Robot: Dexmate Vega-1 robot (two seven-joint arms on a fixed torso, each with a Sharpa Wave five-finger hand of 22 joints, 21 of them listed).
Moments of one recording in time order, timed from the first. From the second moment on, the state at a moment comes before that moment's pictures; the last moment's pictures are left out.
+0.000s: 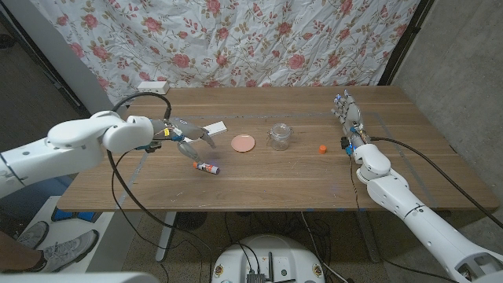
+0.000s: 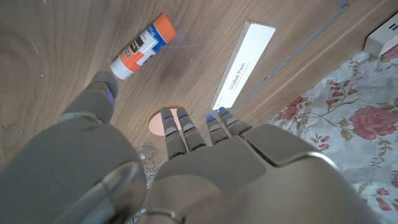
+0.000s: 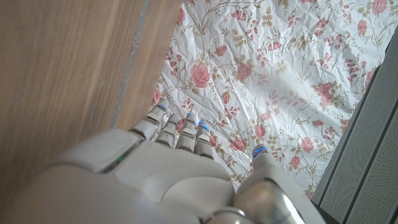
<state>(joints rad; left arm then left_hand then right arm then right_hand) 0.97 1.38 0.37 -2.14 0.47 0.02 -0.41 0.60 -0.17 0.59 -0.18 0.18 0.34 -0.20 0.22 0.18 0.29 -0.21 0.18 0.17 0.02 -0.03 0.17 0.17 -0.02 -0.03 0.17 0.17 -0.96 -0.54 -0.33 -1.49 0.54 0.29 -0.22 0.06 0.09 0.32 -0.01 0.21 0.15 -0.06 0.18 0.17 0.17 -0.03 0.19 0.18 0.03 -0.02 0.19 0.32 0.19 -0.01 0.23 0.17</state>
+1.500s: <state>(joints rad) 1.16 1.32 0.40 -2.15 0.68 0.19 -0.21 0.73 -0.14 0.55 -0.18 0.18 0.35 -0.18 0.23 0.18 0.45 -0.22 0.19 0.17 0.11 -0.04 0.19 0.17 -0.02 -0.01 0.18 0.17 -1.01 -0.53 -0.32 -1.55 0.52 0.28 -0.27 0.06 0.09 0.32 -0.02 0.21 0.16 -0.07 0.18 0.17 0.18 -0.03 0.19 0.18 0.01 -0.01 0.20 0.30 0.20 -0.01 0.21 0.17</state>
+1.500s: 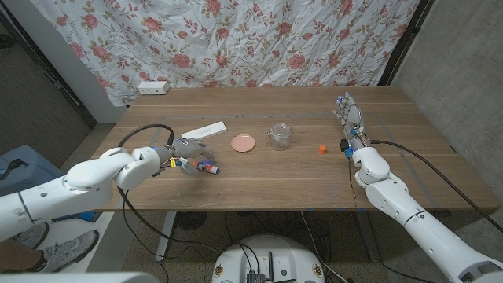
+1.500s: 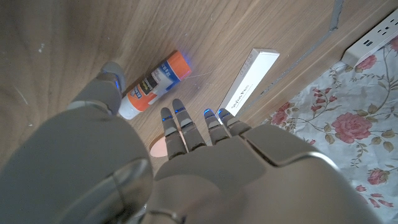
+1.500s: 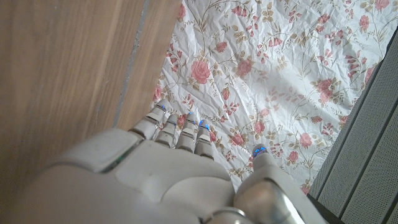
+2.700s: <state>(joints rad) 1.14 1.22 0.46 -2.07 0.77 0.19 -0.08 0.84 -0.09 0.49 -0.17 0.19 0.58 -0.22 0.26 0.18 0.71 -0.21 0.19 0.17 0.32 -0.04 0.19 0.16 0.11 -0.02 0.19 0.17 -1.02 -0.52 -0.31 -1.55 0.51 0.29 -0.29 0.06 0.09 0.33 -0.02 0.21 0.18 -0.09 0.19 0.17 0.18 -0.04 0.19 0.18 0.02 -0.01 0.20 0.29 0.20 0.00 0.20 0.16</state>
